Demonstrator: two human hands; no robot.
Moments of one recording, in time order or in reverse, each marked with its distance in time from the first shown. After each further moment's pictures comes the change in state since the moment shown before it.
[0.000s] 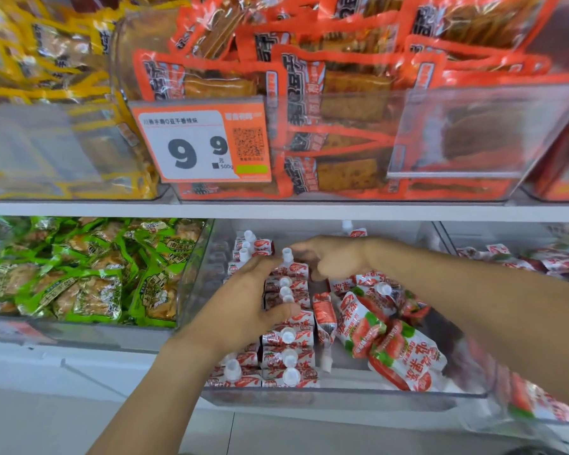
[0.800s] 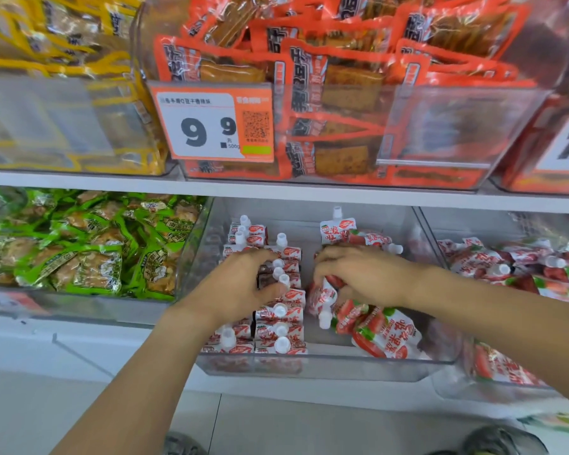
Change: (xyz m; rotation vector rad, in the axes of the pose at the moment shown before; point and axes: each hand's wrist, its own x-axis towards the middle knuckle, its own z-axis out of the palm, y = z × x) left_hand -0.006 0.011 -0.007 0.055 -0.049 -0.020; right_hand -0.094 0.006 0.030 -0.711 0.251 -0.223
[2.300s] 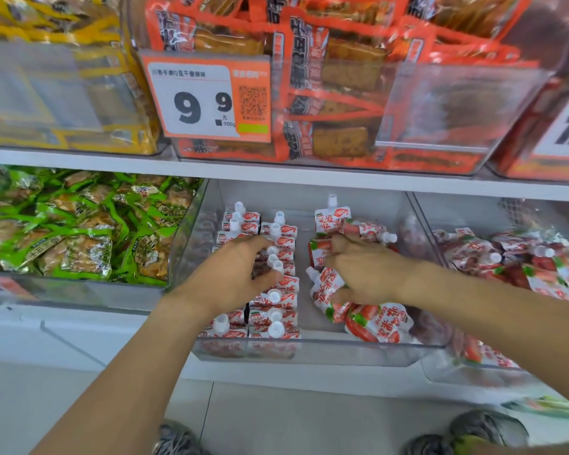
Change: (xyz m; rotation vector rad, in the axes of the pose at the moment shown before) left_hand -0.001 -0.007 0.010 0.044 0.043 0.009; right_hand -0.008 -0.012 0.005 -0.164 -0.151 0.216
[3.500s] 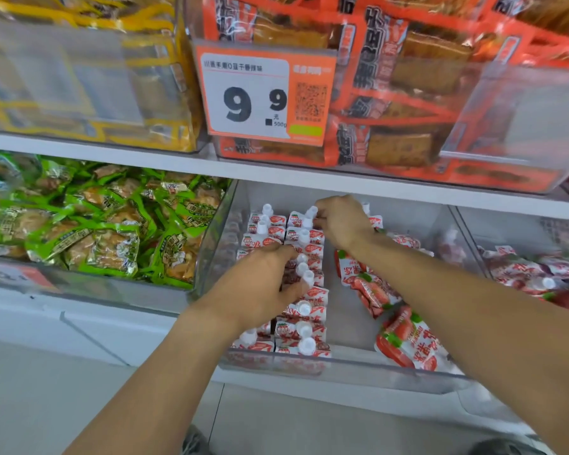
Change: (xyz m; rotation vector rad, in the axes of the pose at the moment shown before) left_hand -0.003 -0.008 0.004 -0.026 0.016 0.014; right_hand 0.142 0.010 -0.002 0.510 0.454 0.240
